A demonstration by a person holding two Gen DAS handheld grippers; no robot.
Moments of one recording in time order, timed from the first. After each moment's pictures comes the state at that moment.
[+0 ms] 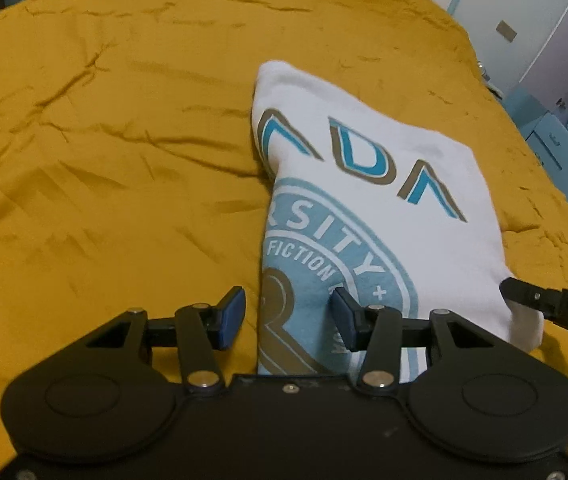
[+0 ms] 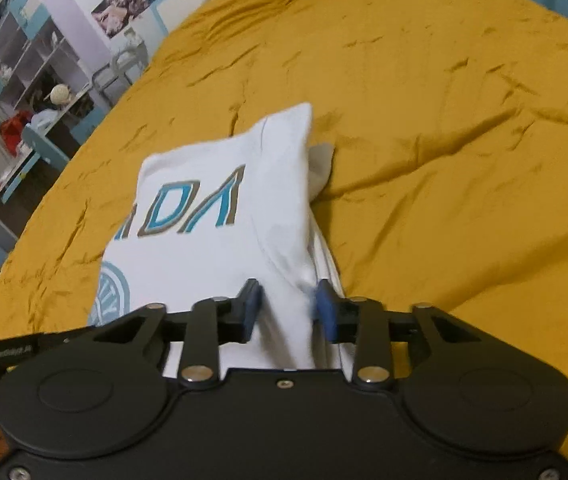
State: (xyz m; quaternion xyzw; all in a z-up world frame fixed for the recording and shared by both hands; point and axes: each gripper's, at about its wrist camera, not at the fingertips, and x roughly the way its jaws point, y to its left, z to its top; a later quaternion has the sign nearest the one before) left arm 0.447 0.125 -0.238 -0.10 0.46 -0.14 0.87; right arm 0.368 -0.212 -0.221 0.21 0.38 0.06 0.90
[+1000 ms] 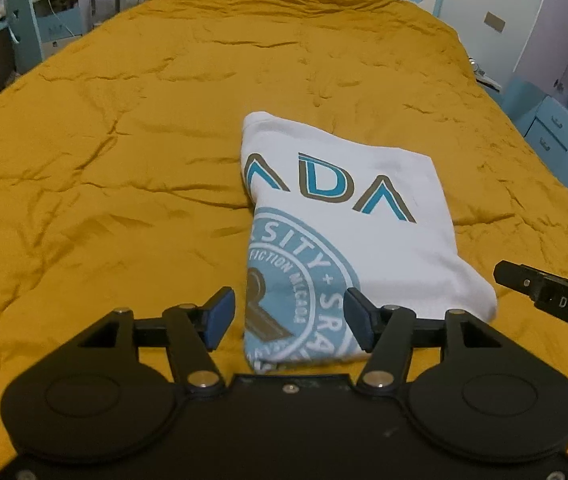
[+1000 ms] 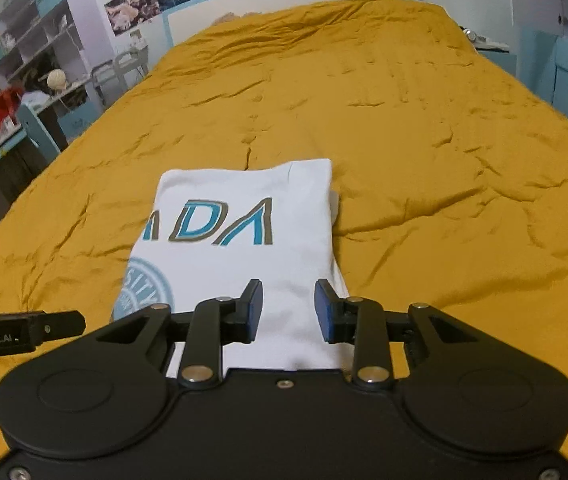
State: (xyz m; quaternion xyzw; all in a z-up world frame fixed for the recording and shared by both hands) left arm 0.379 0.098 -0.154 -0.03 0.42 -0.11 0.90; right arm 0.312 -0.160 -0.149 0.11 0.34 0.00 0.93
